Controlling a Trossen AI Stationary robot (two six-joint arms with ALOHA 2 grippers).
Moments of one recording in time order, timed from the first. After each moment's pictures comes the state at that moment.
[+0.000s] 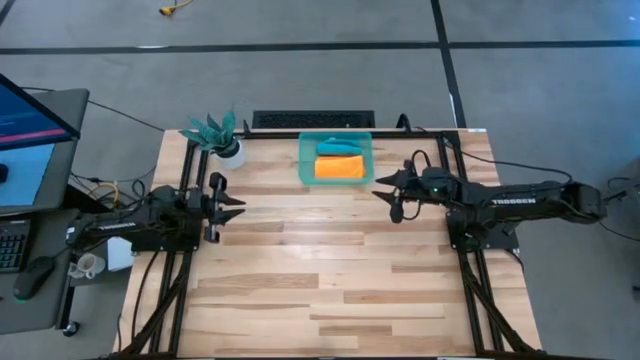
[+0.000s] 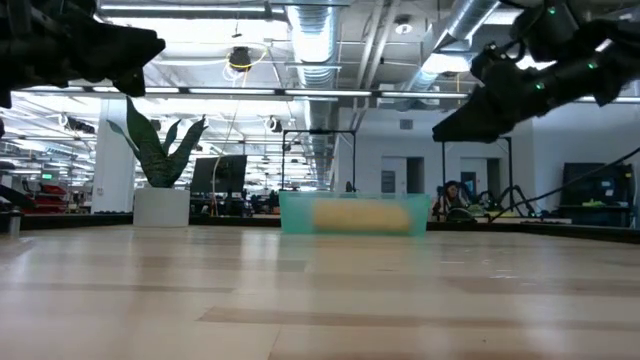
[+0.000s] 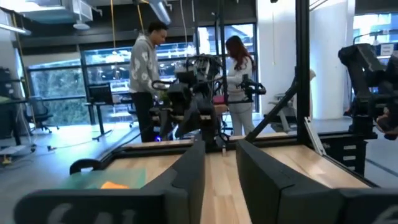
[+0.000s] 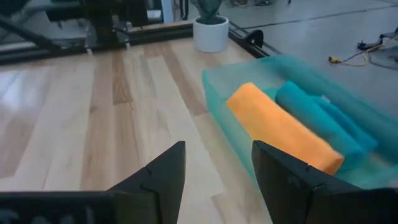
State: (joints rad) left arm 0.16 0.03 0.01 0.25 0.17 0.04; right arm -0.25 0.91 0.29 0.27 0.03 -0.01
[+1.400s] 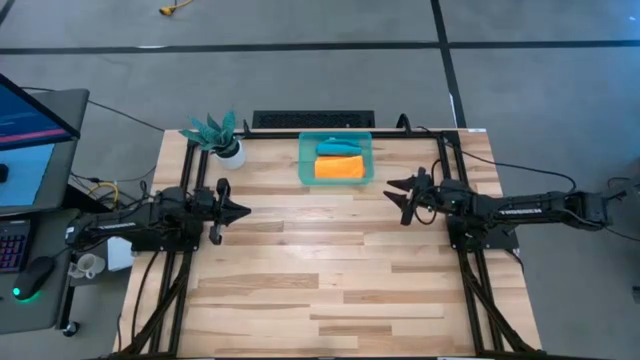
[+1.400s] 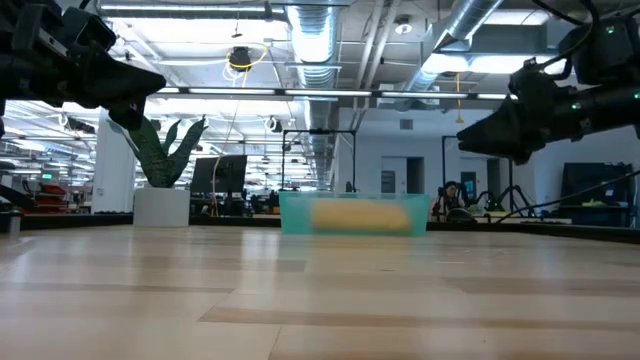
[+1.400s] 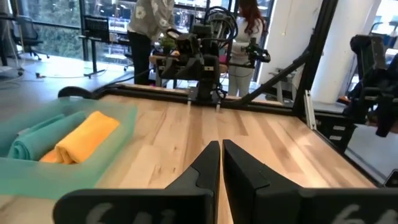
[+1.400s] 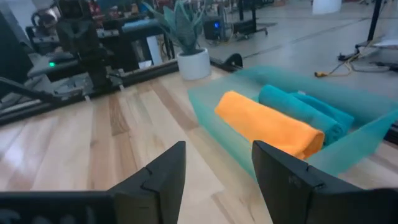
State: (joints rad) left arm 0.16 0.04 0.01 0.06 0.15 -0.13; right arm -0.23 0.72 0.01 0.56 0.13 0.16
